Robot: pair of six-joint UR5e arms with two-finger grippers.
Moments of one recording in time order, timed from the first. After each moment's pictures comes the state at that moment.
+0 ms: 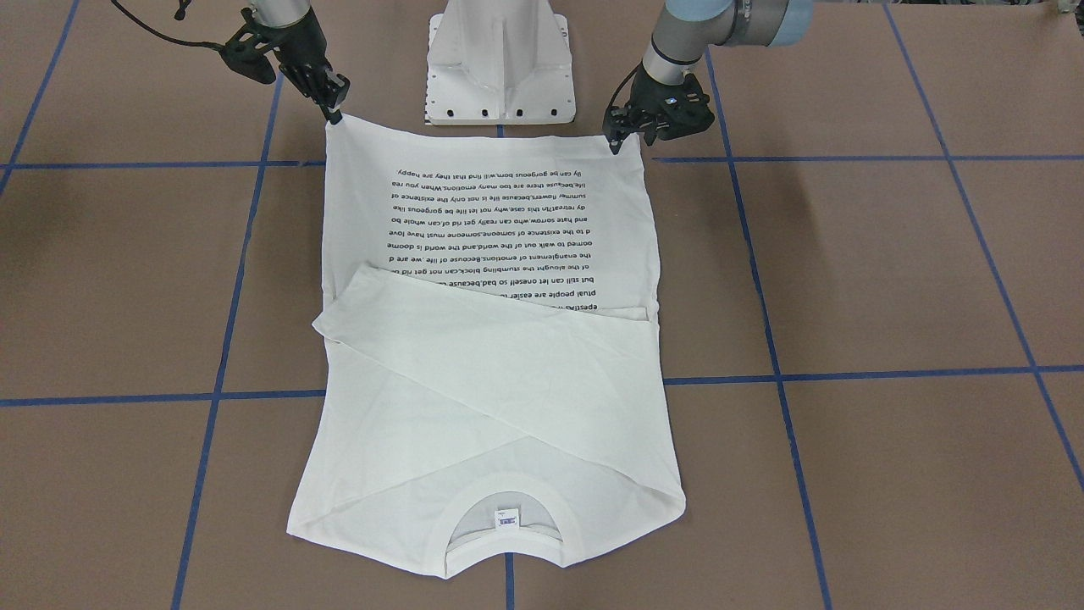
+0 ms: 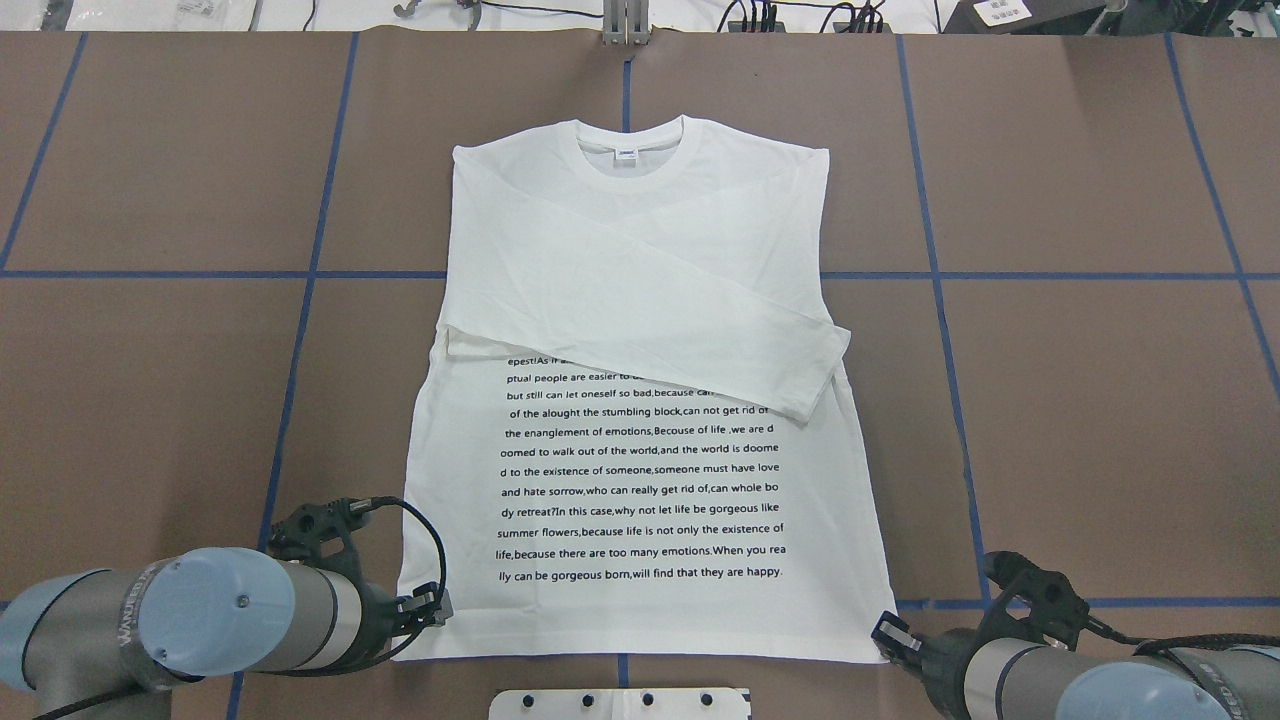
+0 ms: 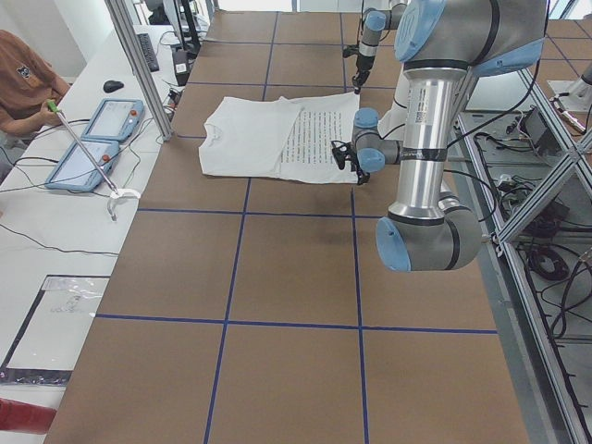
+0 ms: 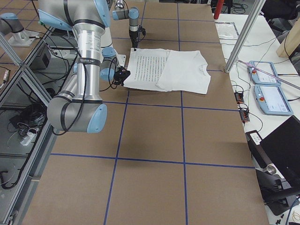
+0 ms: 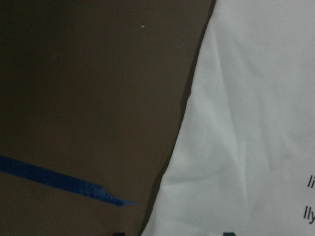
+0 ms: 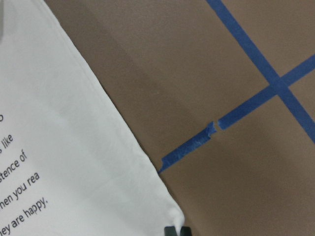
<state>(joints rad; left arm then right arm) -0.16 -1.69 -2.02 -1.90 -1.73 -1.82 -0.01 -1.71 2.25 -1.22 1.43 2.20</state>
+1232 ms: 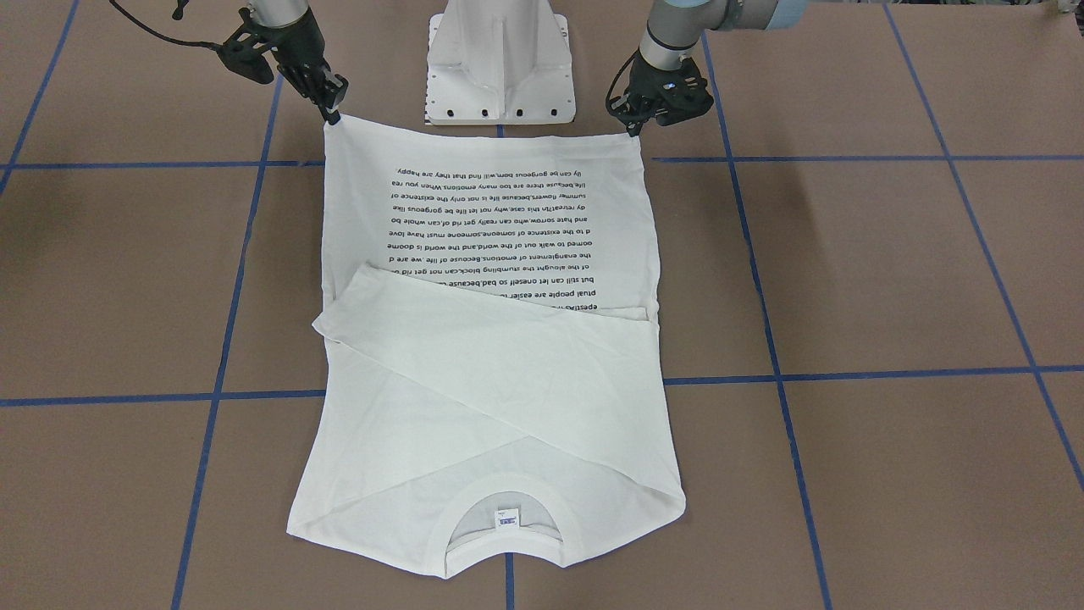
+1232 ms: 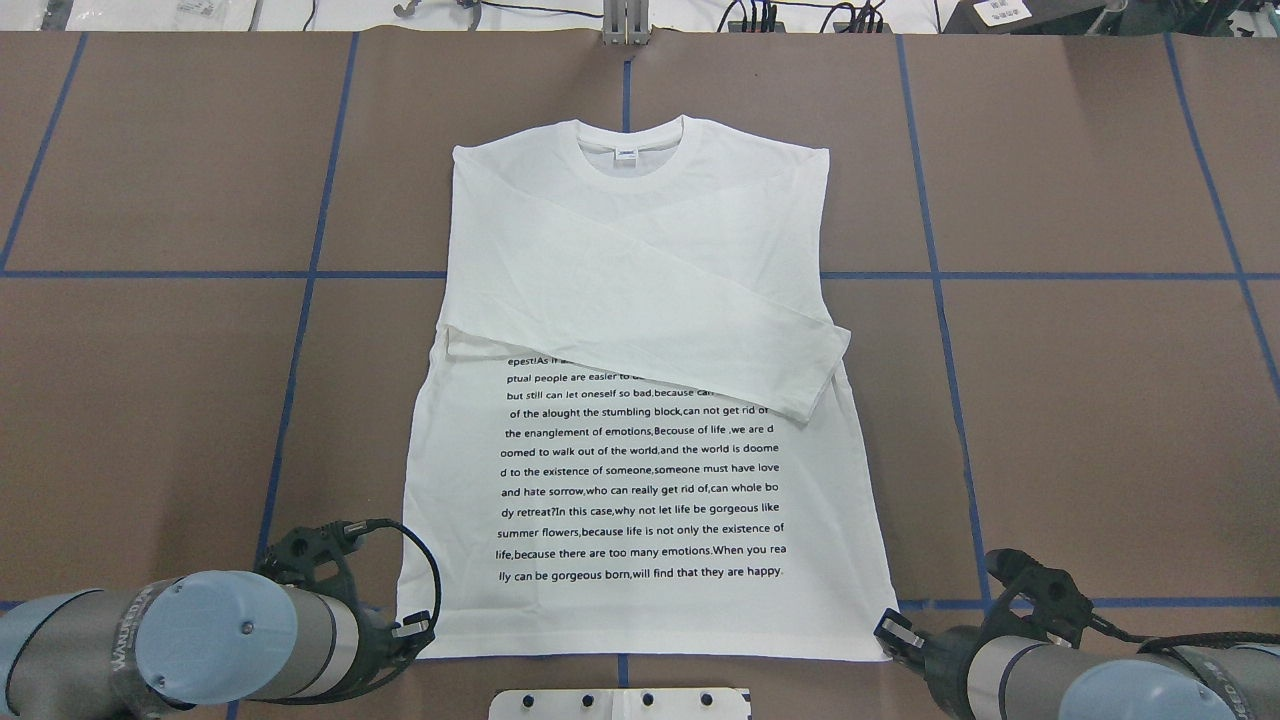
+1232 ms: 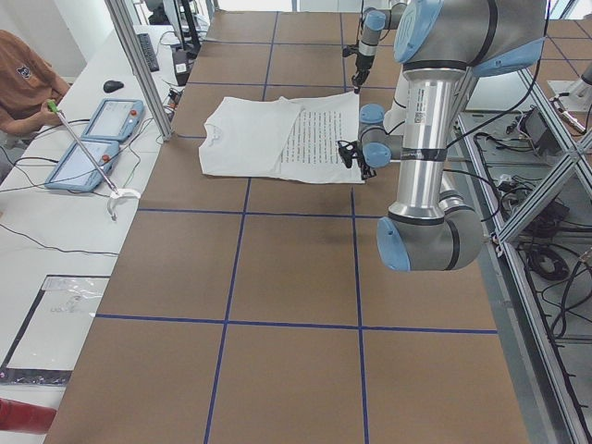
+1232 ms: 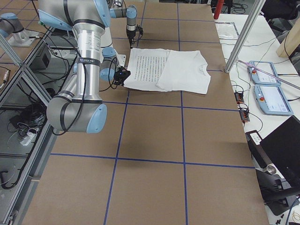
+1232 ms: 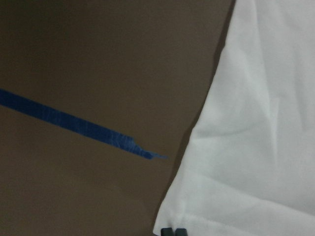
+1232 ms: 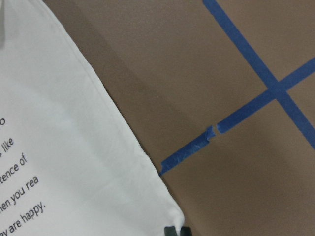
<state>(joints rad) -0.13 -1.69 -2.08 -1.81 -1.73 -1.86 -0.01 -1.72 2.25 -1.22 1.43 2.20</state>
